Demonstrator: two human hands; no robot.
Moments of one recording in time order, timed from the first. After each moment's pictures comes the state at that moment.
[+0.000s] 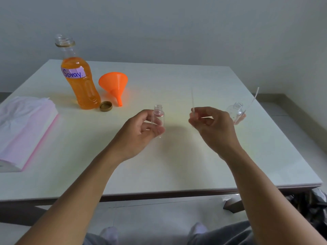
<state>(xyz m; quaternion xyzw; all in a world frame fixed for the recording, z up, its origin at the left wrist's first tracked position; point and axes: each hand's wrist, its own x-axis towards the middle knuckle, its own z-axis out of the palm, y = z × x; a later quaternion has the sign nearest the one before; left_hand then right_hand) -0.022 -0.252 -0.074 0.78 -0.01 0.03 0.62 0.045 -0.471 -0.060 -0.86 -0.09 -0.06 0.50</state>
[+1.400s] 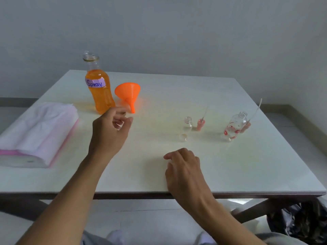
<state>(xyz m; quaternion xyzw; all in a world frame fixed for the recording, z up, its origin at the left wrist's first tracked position) -0.050 -0.191 -0.061 0.85 0.15 0.31 0.39 -0.073 -0.418 -0.092 -0.93 -0.26 -0.03 0.26</state>
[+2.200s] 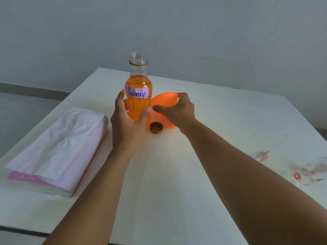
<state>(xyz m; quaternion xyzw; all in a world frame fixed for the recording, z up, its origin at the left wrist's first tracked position) 0.031 -0.092 -0.093 0.77 0.26 0.38 0.43 0.126 -0.197 -0.045 -0.87 -0.07 0.11 0.48</state>
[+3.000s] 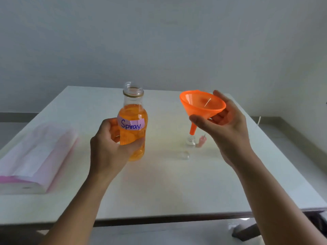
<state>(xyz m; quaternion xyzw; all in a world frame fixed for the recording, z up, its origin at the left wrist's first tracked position) -0.057 -0.193 -0.038 0.79 0.19 0.30 0.50 0.023 -0.432 0.022 -0.72 -0.13 -0.08 0.68</state>
